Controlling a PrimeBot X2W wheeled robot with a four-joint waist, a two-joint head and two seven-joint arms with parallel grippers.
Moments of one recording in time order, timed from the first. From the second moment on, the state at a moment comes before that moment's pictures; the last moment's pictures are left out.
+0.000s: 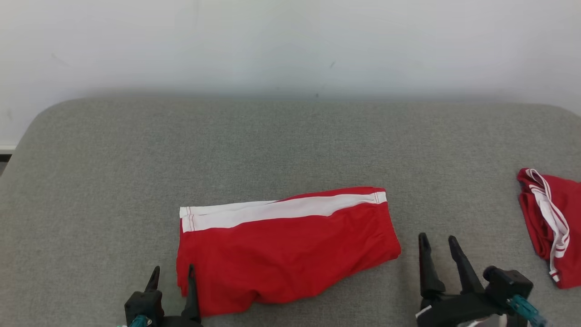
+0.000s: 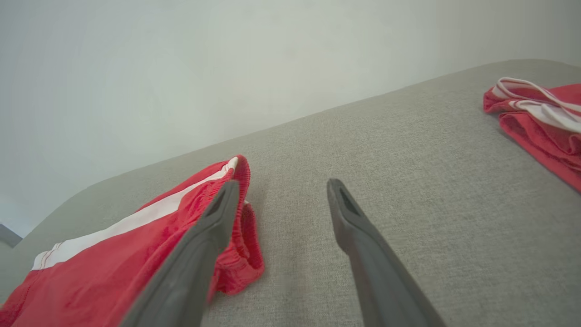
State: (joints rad) left arm -0.20 0.07 -0.15 0.57 -0.22 0.05 -0.26; right arm -0.08 -0.05 -0.01 0.37 0.35 0.13 -0.26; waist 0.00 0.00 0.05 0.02
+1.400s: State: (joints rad) left arm -0.16 0.05 -0.16 0.49 -0.19 0.04 -0.26; right arm -0.46 -0.05 0.08 0.98 0.34 0.13 -0.27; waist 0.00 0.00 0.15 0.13
